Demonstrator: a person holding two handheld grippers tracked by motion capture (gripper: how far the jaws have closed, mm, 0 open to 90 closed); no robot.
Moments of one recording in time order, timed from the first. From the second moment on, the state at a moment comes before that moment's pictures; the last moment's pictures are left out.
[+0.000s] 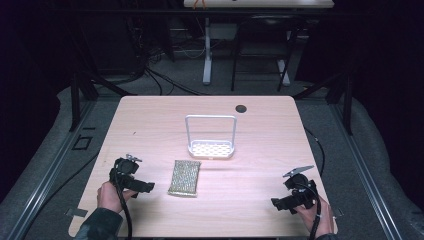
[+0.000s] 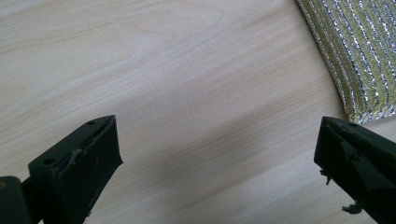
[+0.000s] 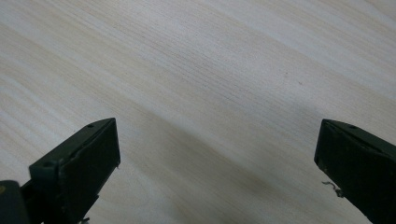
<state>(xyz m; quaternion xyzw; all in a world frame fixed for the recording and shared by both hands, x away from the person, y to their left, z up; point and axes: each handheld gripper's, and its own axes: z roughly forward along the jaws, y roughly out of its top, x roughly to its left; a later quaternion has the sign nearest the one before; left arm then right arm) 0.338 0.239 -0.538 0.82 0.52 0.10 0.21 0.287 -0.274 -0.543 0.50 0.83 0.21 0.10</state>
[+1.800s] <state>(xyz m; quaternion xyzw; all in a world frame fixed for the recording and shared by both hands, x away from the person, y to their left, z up) 0.363 0.138 -0.535 0.88 0.43 0.06 0.22 0.287 -0.272 -0.538 0.49 0.83 0.22 0.11</state>
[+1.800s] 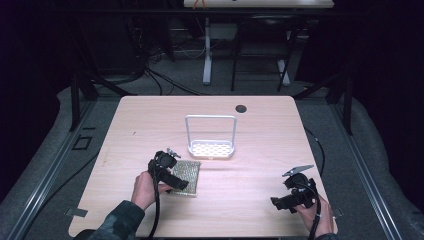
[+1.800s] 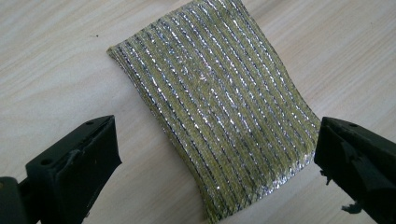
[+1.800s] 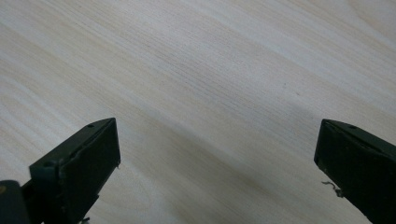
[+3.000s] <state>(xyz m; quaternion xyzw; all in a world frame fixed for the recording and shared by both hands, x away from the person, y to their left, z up) 0.365 0.129 -0.553 0.87 0.44 0.02 0.22 0.286 -0.271 -0.540 0.49 0.84 0.21 0.11</state>
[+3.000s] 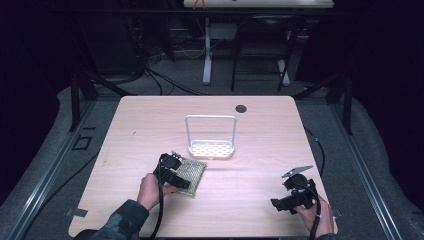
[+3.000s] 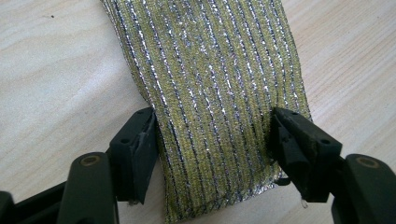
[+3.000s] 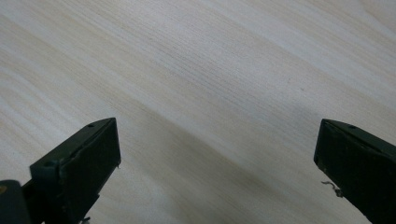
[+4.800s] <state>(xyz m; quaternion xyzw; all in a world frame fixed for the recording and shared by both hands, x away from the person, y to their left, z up) 0.352 0.124 -0.521 0.87 0.39 0.06 0.28 0.285 -0.272 -0.539 0.49 0.84 0.22 0.11</state>
